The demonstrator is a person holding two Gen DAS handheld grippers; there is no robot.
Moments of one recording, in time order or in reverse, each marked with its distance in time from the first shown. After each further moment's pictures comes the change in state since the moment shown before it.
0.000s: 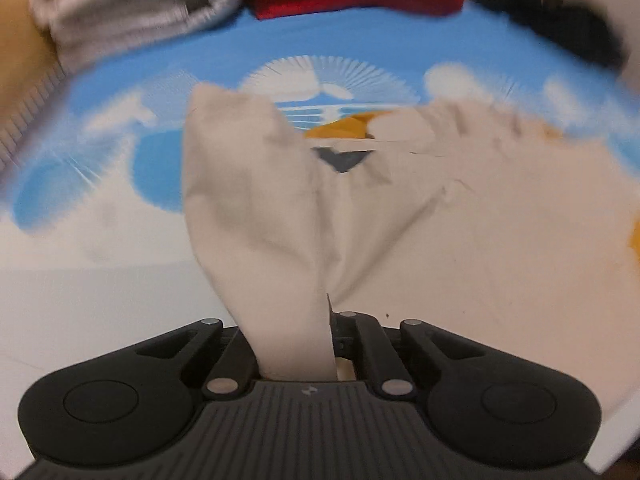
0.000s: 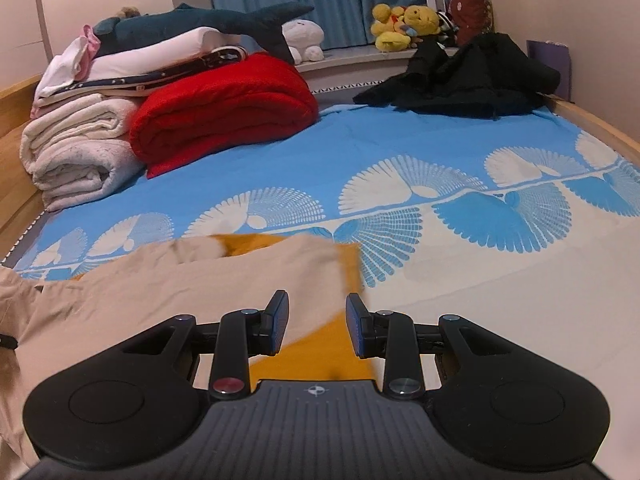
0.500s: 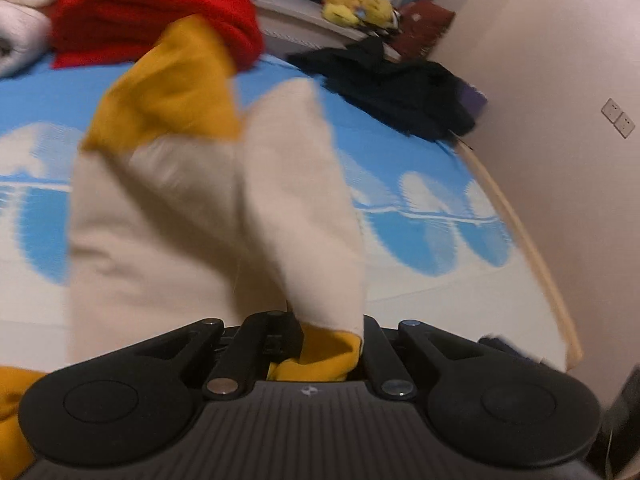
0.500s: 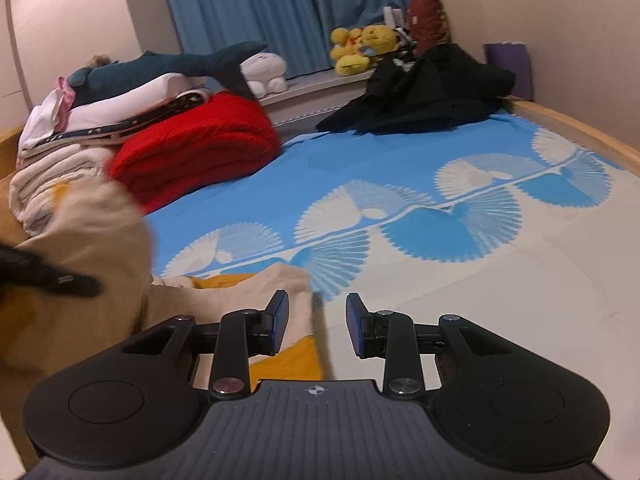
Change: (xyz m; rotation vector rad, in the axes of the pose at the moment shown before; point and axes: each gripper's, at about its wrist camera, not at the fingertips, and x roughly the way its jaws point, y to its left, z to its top) left arm -0.074 -0.289 0.093 -0.143 -0.145 -0.542; right arm -0.046 -0.066 0.005 0.104 -0.076 -0.039
